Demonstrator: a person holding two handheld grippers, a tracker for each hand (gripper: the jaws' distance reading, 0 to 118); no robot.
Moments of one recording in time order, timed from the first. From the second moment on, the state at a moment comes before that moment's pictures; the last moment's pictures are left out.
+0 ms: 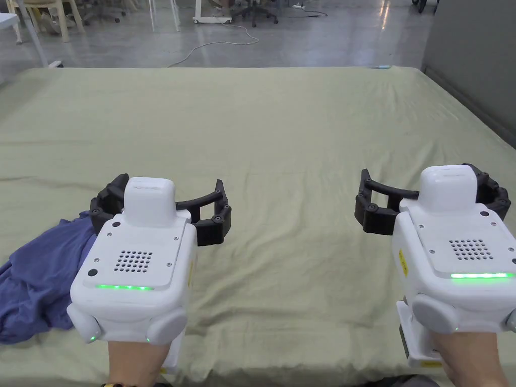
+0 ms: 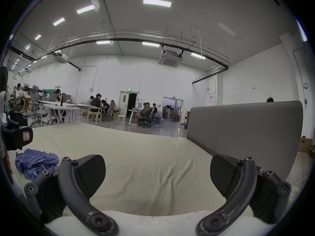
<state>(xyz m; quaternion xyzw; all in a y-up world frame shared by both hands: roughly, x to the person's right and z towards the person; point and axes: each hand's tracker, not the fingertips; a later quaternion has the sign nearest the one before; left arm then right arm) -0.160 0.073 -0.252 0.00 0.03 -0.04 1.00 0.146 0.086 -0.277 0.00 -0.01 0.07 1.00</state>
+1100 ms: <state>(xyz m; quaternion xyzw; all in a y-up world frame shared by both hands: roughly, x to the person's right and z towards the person) -0.159 0.073 -0.251 0.01 0.03 -0.03 1.00 0.144 0.084 -0.275 0.00 0.00 0.07 1.00</state>
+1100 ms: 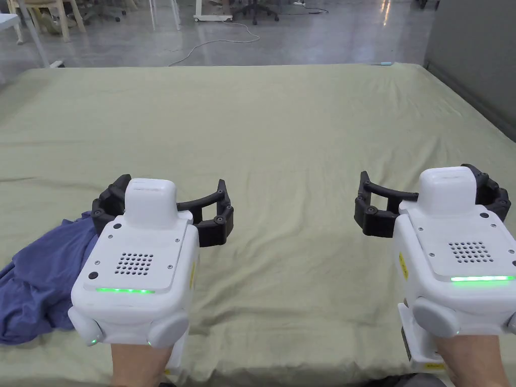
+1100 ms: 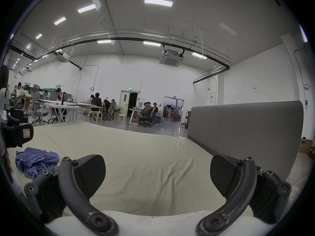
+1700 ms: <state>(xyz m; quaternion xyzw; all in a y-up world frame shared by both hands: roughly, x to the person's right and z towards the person) -0.161 0.068 -0.251 -0.01 0.02 -0.03 1.00 0.145 0.085 -0.272 0.00 -0.01 0.08 1.00</state>
